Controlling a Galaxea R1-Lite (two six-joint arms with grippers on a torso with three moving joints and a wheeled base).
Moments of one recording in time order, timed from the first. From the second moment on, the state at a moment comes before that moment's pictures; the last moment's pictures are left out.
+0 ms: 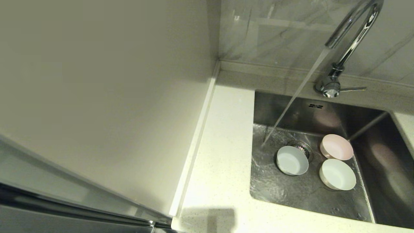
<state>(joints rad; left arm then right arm) 0.00 0.00 0.00 0.00 0.01 -0.02 0.00 0.00 0.00 0.00 -0.01 0.00</state>
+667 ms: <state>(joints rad) 0.00 0.00 0.00 0.00 0.02 -0.02 0.00 0.00 0.00 0.00 -0.01 0.00</state>
